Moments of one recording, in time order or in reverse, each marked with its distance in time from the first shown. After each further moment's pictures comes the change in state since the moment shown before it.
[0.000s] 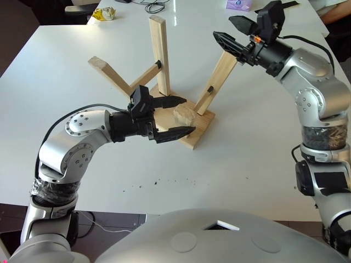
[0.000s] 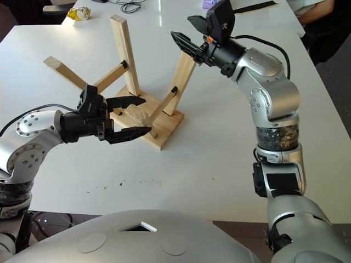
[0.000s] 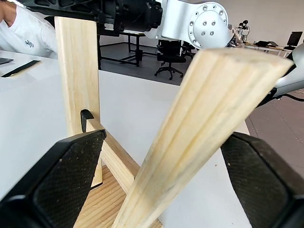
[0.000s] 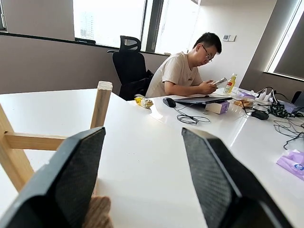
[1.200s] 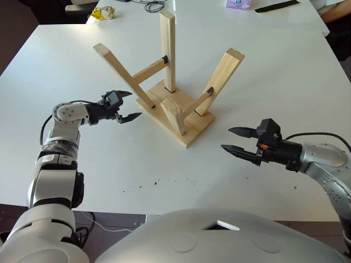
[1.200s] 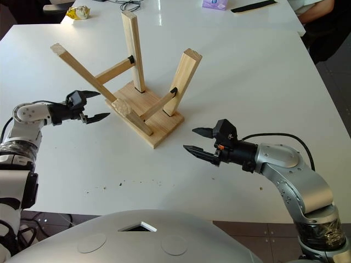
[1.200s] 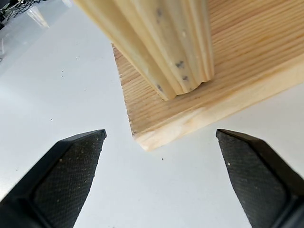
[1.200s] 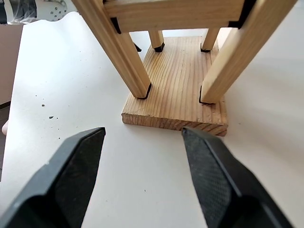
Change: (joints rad) left arm -0.416 -0.017 -0.048 1.504 0.767 -1.127 -0.171; right arm 0.787 -0.243 -0.067 -0.508 0.109 0.087 0.257
